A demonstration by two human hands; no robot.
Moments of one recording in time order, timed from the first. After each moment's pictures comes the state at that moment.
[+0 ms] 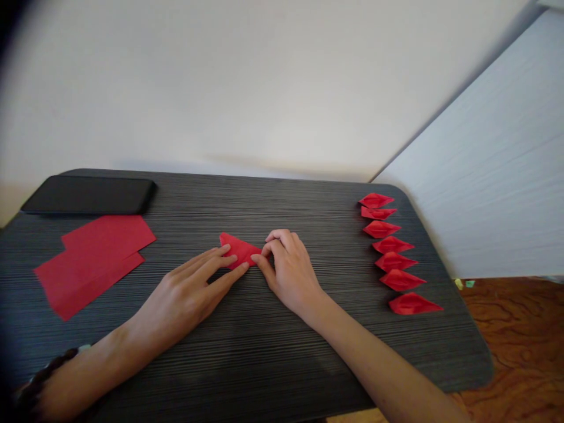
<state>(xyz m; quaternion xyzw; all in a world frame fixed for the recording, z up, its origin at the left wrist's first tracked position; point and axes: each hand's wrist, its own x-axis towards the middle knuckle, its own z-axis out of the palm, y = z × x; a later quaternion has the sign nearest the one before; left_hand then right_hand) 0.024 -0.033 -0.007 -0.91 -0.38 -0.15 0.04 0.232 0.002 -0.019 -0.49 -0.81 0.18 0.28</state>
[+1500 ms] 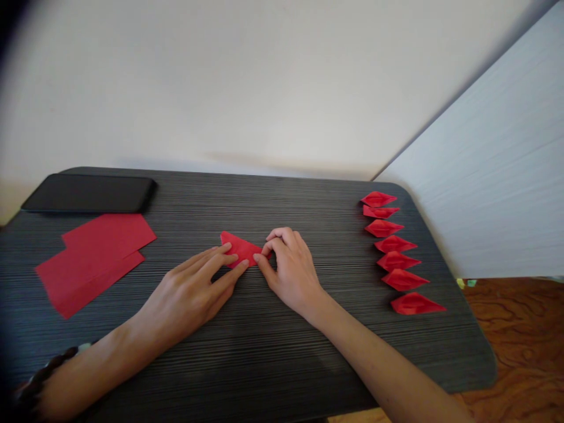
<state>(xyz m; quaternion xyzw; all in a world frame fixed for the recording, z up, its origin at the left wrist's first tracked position) 0.034 -0.031 0.003 -0.91 -0.38 -0.18 0.06 0.231 0.002 -0.018 -0.50 -0.80 0.18 0.27</state>
